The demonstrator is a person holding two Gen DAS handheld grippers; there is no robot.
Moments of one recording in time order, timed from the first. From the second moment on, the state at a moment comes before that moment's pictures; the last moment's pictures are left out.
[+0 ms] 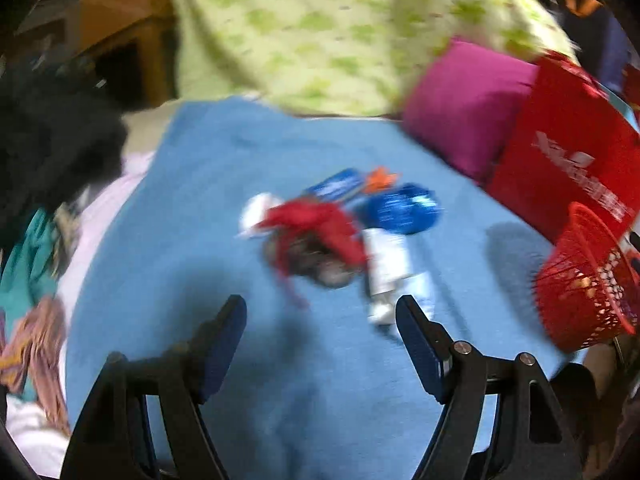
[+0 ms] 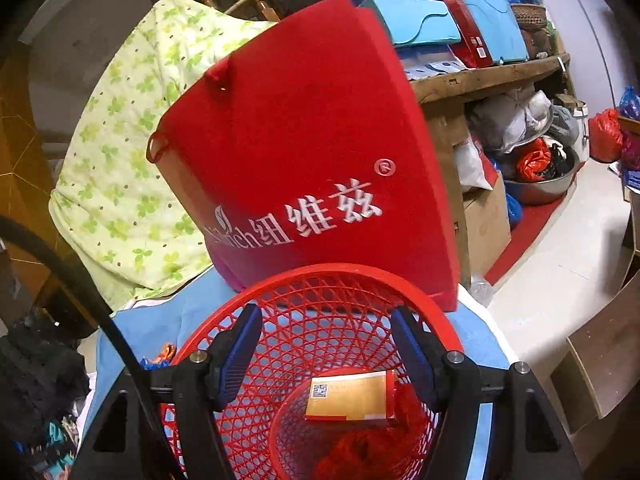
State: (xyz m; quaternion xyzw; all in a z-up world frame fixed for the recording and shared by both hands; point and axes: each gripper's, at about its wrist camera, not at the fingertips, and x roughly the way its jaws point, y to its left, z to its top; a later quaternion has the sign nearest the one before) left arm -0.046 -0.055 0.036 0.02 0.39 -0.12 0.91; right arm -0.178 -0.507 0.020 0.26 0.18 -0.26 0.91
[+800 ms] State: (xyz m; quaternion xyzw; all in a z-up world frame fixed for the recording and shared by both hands) left arm 0.020 -0.018 -0.037 -0.04 0.42 -0.12 0.90; right arm -0.140 -0.439 0.034 0.13 0.21 -0.26 0.93
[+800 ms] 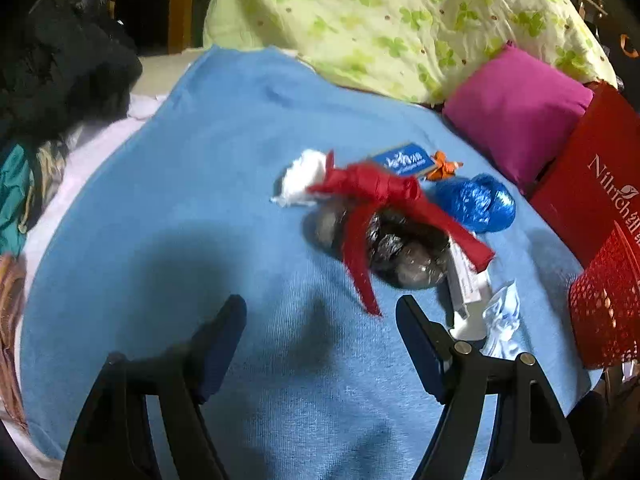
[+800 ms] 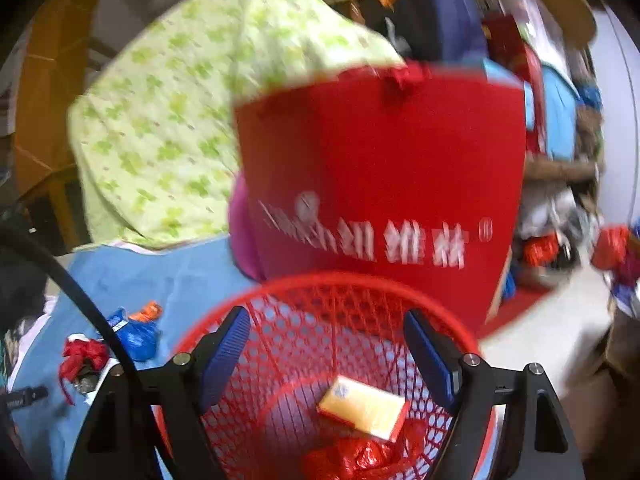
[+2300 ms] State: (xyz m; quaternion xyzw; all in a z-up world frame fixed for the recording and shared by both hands) left arm 0.133 -0.012 -0.026 -0.12 0.40 -0.15 0.89; right arm 0.003 -0.250 -0.098 0.17 0.45 0.07 0.87
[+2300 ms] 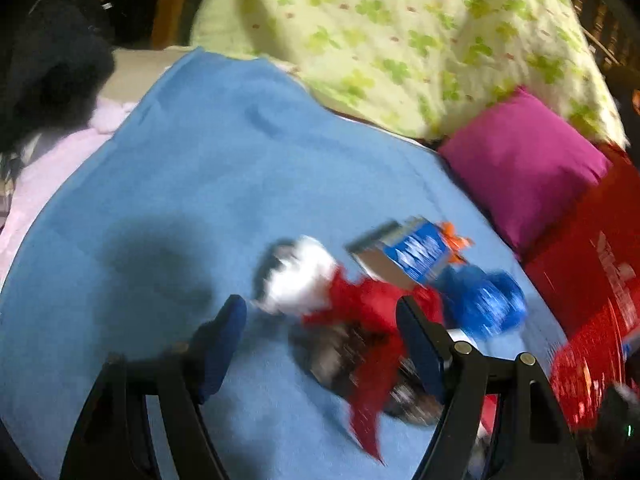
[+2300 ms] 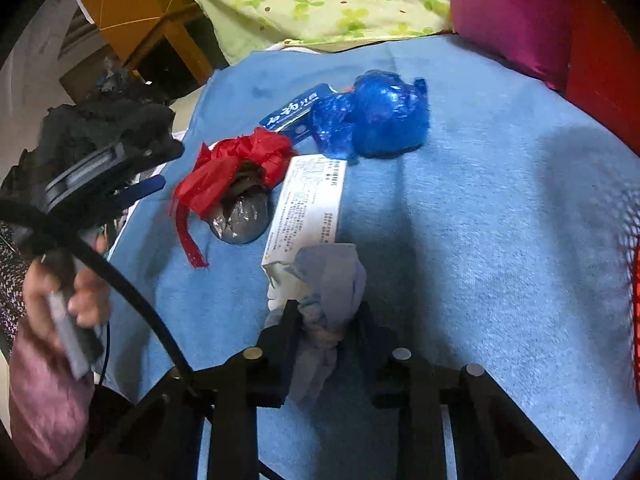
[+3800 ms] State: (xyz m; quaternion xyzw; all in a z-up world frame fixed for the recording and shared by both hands) left arm 0.048 -0.020 -0.053 -0.12 0.51 -0.22 0.82; right arm -0.076 -0.273 -0.049 0.22 0.40 0.07 0.89
